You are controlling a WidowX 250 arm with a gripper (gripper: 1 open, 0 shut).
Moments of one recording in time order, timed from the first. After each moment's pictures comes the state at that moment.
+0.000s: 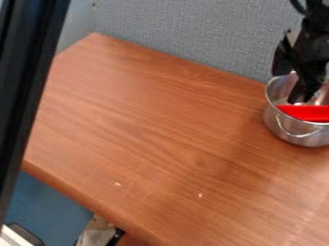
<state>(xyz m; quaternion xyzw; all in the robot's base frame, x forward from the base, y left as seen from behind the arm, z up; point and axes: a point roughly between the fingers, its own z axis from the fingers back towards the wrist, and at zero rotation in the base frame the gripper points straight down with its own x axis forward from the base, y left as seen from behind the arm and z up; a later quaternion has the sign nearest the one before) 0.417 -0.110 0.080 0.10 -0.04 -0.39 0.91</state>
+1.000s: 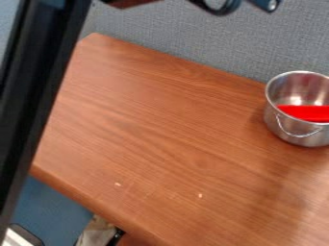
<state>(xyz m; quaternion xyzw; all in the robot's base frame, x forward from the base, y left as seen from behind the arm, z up) 0.405 -0.174 0.158 0.10 -0.05 -0.44 0.89</state>
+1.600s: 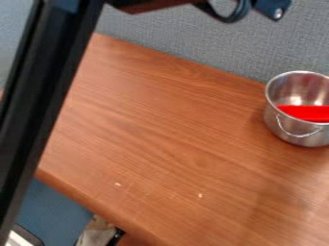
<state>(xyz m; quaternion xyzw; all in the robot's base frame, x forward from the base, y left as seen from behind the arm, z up) 0.392 -0.165 0.139 0.10 0.01 -0.42 0.90</state>
